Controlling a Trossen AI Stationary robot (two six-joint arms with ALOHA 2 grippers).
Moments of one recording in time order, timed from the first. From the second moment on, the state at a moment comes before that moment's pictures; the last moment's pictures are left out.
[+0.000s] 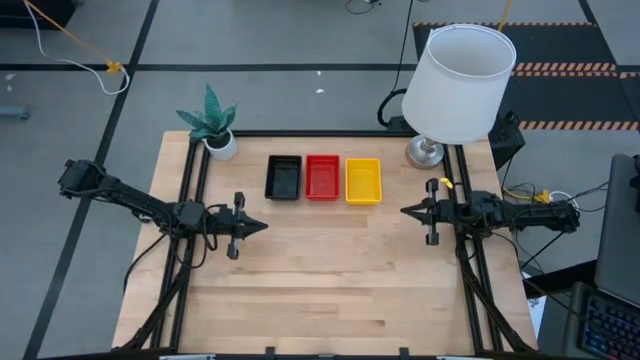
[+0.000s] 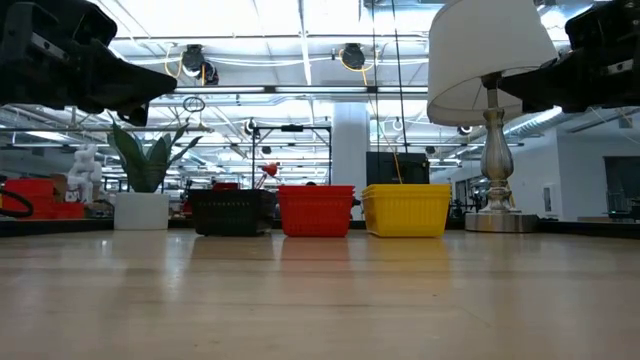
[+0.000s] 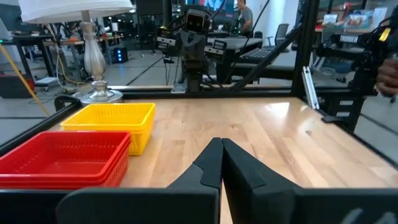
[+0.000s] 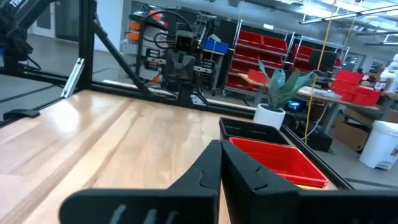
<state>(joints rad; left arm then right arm) -0.26 0.83 0.01 0.82 -0.21 0.00 0.05 0.00 0.02 0.01 0.08 -0.20</state>
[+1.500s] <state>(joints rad) -0.08 0.27 0.01 0.25 -0.03 0.06 0.05 0.00 0.02 0.02 0.08 -0.20</state>
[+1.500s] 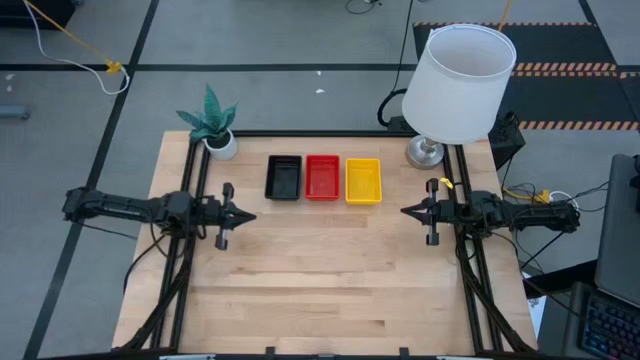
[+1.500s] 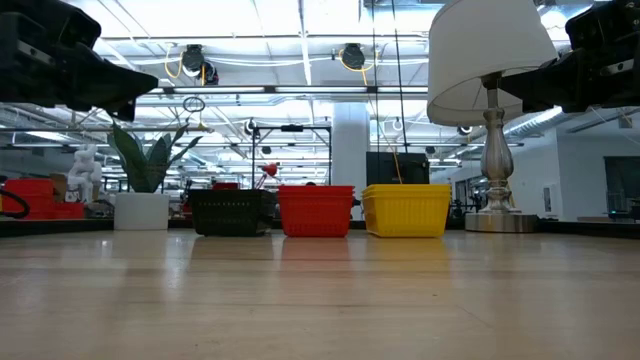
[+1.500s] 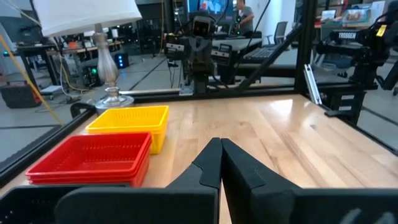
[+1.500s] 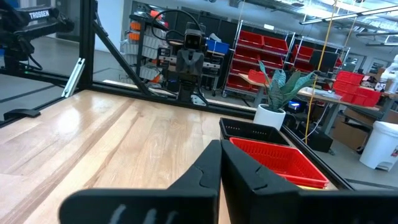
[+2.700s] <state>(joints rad) -0.09 0.05 0.01 0.01 -0.01 0.07 0.05 0.01 0.02 0.02 0.08 -0.20</state>
